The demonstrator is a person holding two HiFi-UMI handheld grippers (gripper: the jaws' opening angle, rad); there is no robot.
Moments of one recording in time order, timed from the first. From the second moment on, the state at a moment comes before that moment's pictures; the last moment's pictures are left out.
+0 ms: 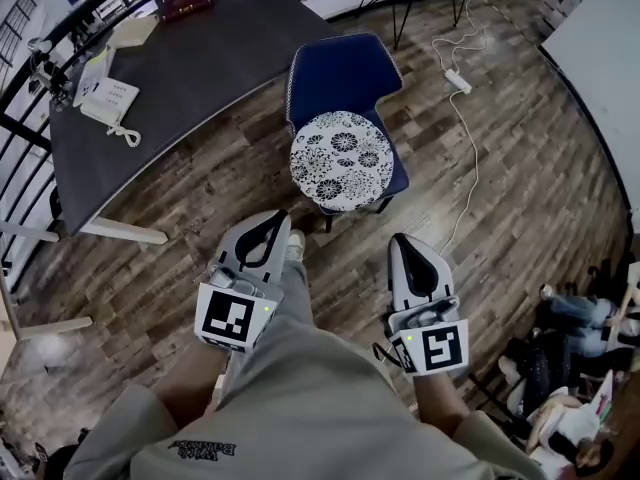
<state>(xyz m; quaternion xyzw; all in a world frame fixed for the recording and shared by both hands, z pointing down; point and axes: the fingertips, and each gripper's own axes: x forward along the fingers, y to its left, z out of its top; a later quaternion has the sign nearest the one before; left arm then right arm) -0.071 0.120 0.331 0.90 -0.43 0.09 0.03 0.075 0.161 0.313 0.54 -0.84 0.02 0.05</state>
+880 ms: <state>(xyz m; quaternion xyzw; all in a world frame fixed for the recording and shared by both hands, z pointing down) -0.092 -0.107 0.319 0.93 -0.36 0.09 0.03 0.058 -0.062 0.277 0.61 -0.79 0.00 0.06</state>
